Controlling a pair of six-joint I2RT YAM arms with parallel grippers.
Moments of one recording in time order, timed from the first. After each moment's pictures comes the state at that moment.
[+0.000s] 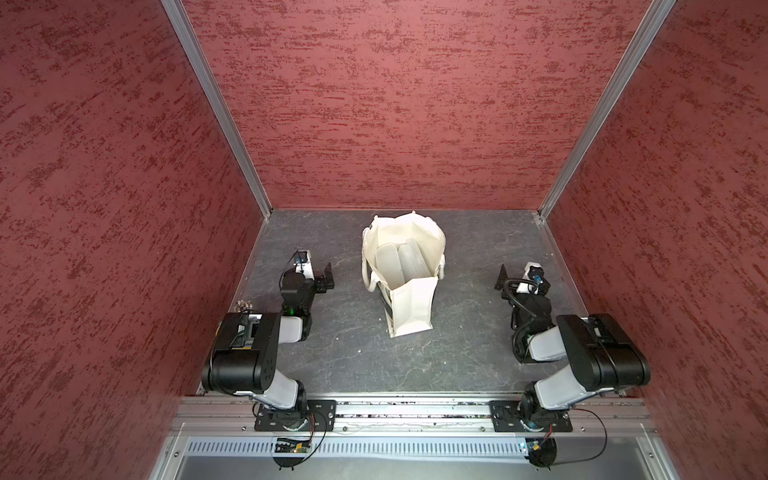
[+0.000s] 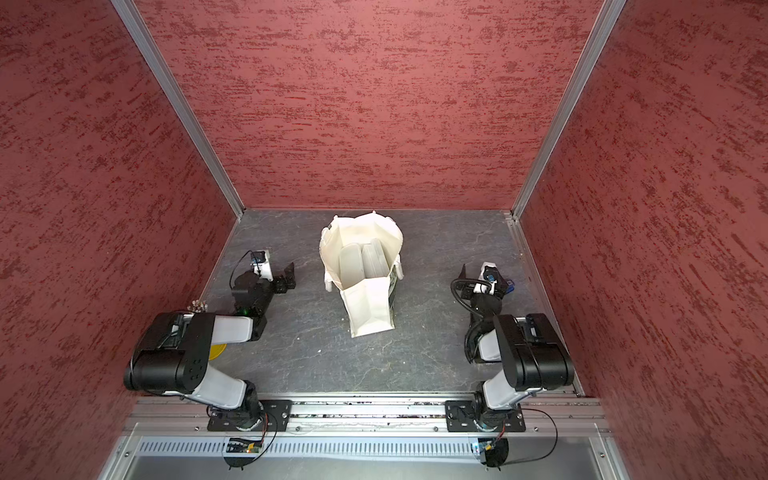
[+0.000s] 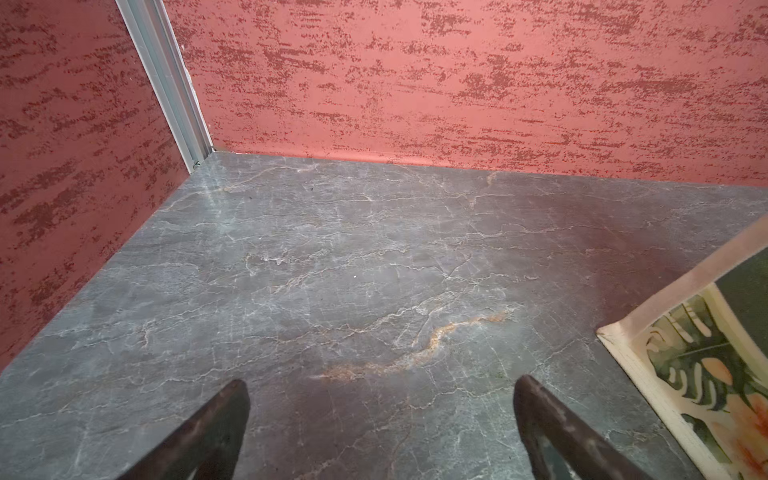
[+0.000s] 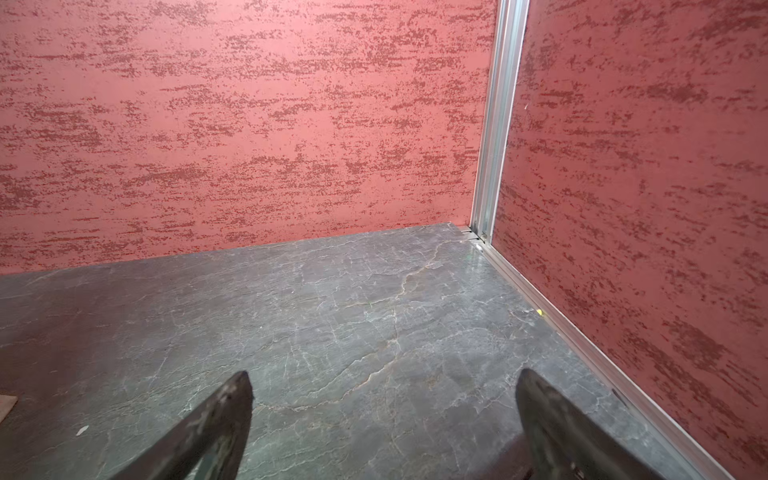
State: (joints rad) left arm 0.01 1.53 0.38 0.89 0.00 -0.07; right arm 0.01 1.56 0.18 1.39 0.20 0.05
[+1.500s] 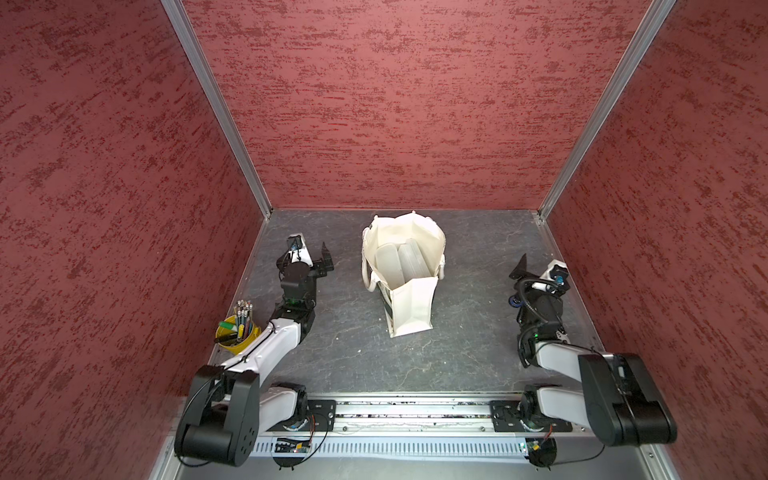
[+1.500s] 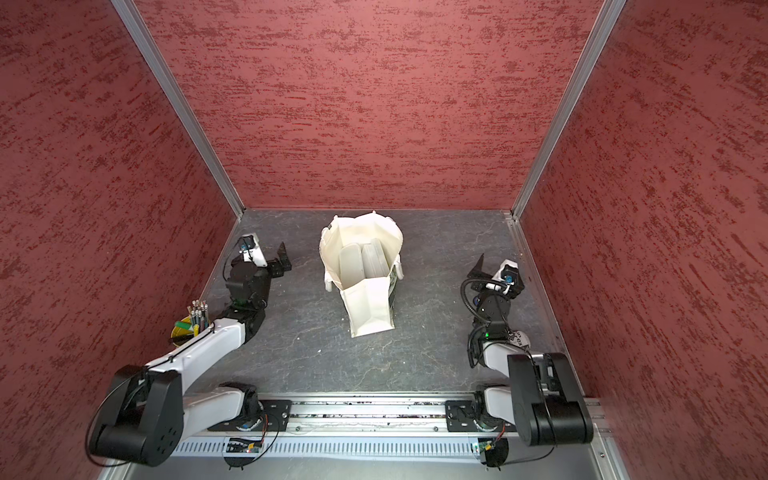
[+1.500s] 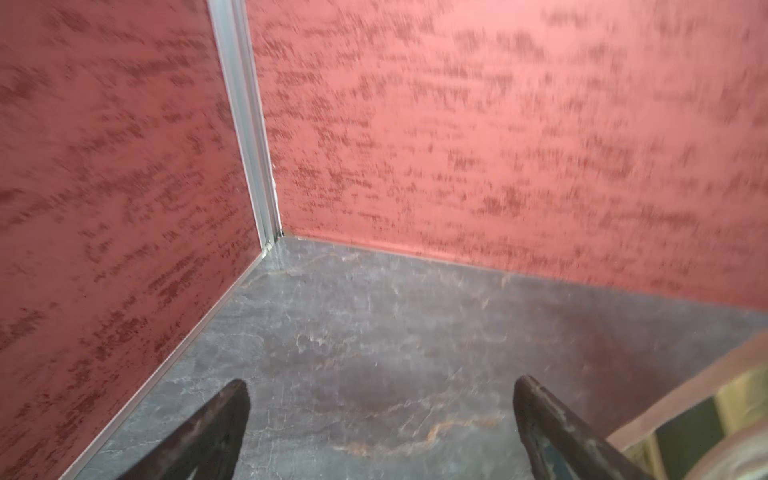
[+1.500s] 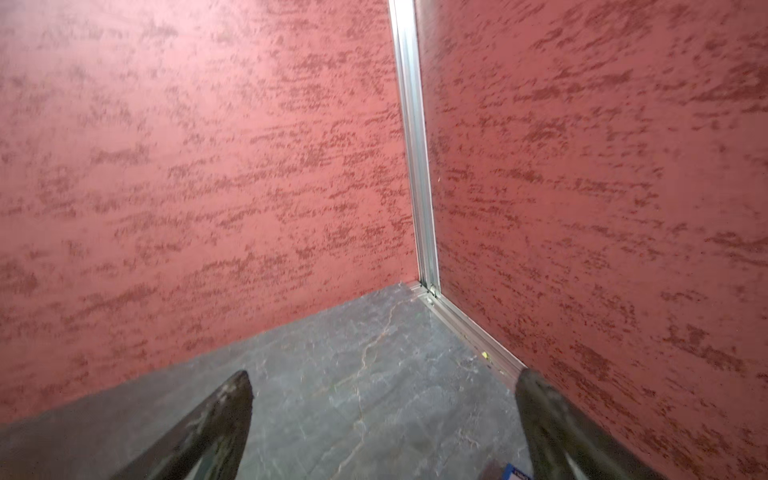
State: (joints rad) left arm -0.16 1.14 0.55 0.49 -0.36 -0.15; right arm 0.03 1.23 0.23 1.18 0.44 0.17
